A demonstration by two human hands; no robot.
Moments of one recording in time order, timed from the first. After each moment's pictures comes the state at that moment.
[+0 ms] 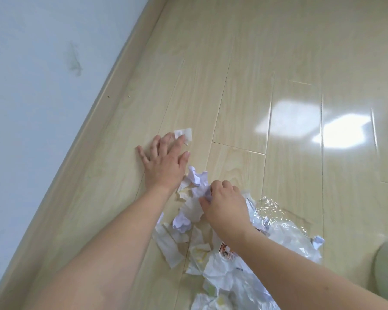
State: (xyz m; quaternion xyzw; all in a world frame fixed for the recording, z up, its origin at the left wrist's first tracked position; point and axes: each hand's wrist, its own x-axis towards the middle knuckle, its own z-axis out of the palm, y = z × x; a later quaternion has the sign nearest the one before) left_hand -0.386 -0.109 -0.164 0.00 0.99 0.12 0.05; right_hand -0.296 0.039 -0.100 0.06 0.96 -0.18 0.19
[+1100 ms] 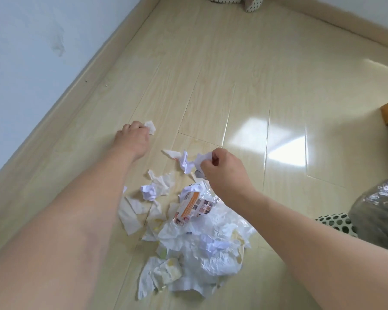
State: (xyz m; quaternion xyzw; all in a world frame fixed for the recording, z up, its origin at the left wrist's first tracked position) left_hand -0.406 -0.105 -0.129 0.00 0.98 0.13 0.14; right_hand -0.282 0.111 0.013 0.13 0.90 -0.39 0.13
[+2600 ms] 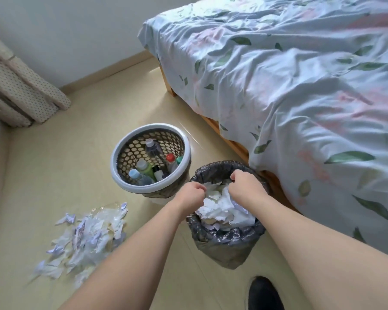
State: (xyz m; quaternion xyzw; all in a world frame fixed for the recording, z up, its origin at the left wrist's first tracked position) left_hand 0.112 0.378 0.161 0.23 0.83 0.27 0.43; right_hand 0.228 0.493 0.157 0.46 0.82 -0.33 0.06
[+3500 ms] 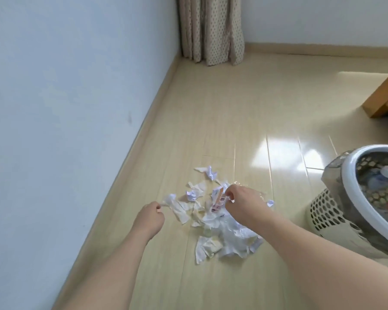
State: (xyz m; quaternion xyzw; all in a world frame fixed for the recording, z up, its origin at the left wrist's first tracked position) left_hand -0.160 -0.181 0.009 -0.12 0.93 0.29 0.21; right_hand -0.132 0.086 0.107 0.07 0.95 -0.23 0.18
